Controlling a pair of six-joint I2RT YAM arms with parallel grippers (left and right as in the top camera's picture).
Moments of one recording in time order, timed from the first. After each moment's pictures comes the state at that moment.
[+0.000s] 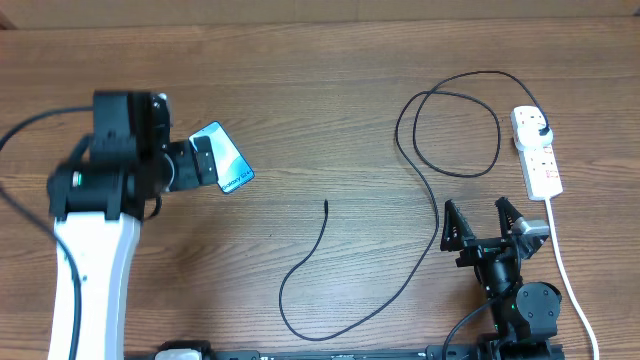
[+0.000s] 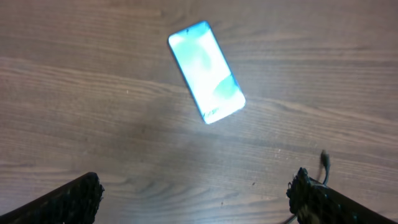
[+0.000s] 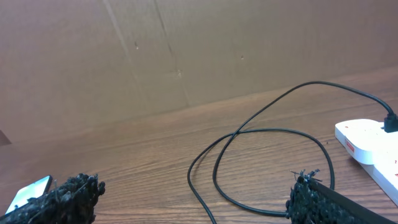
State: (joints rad) left arm 0.00 1.32 1.42 -1.18 -0.02 -0.19; right arm 0.07 0.01 0.02 -0.03 -0.08 0.28
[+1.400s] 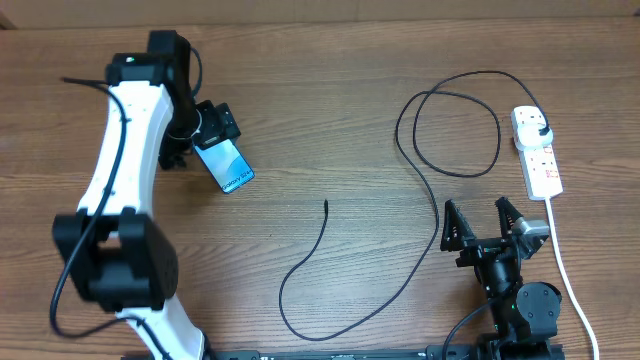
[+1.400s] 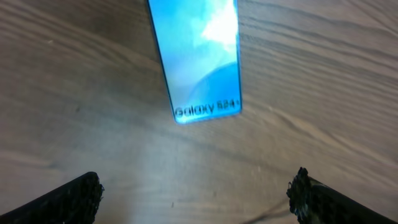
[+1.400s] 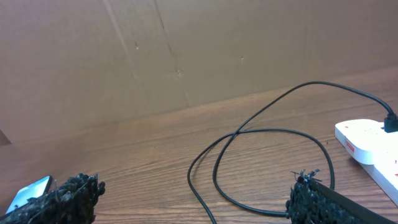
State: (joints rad) left arm 0.00 1.96 1.76 -1.32 0.08 -0.47; right arm 0.07 0.01 0.02 -0.03 -0.08 0.28
